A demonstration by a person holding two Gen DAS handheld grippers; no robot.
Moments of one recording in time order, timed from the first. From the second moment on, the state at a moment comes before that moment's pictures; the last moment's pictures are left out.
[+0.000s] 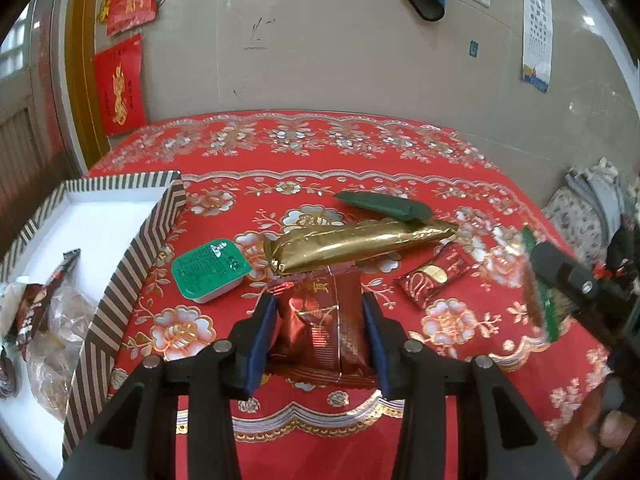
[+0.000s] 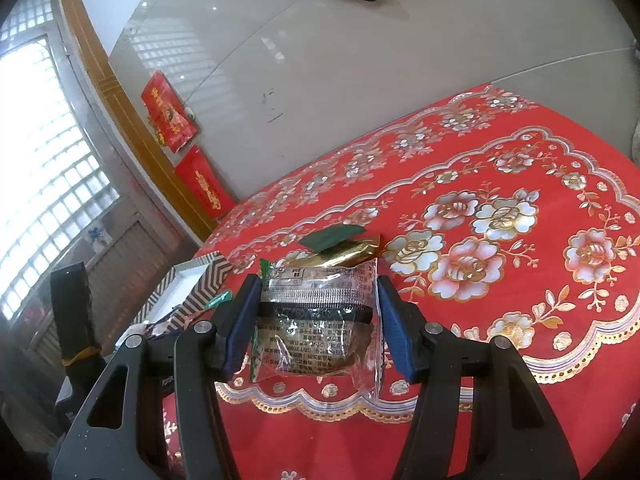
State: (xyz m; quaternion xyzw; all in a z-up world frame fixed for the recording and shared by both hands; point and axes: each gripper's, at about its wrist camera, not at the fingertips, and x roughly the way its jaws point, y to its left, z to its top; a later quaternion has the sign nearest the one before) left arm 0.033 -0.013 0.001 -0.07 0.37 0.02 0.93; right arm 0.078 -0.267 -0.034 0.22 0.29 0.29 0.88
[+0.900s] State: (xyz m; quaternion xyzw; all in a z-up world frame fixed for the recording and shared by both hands) left arm 0.049 0.230 0.030 -0.17 0.38 0.16 0.90; right arm 0.102 0.021 0.008 0.09 0.37 0.38 0.84
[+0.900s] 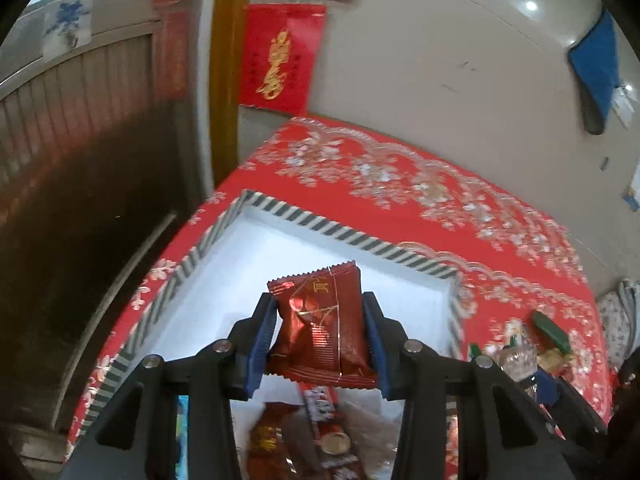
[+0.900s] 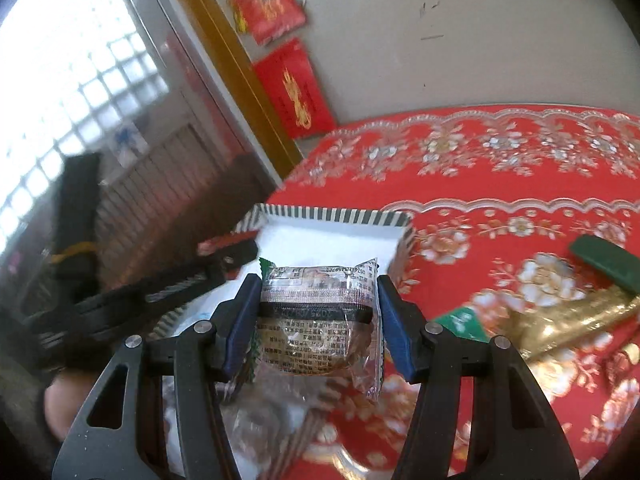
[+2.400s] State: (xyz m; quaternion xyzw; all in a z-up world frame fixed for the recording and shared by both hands) left arm 0.050 0.071 0.016 -0.14 0.39 0.05 0.91; right arm 0.210 -0.094 -0.021 -0.28 0.41 0.26 0.83
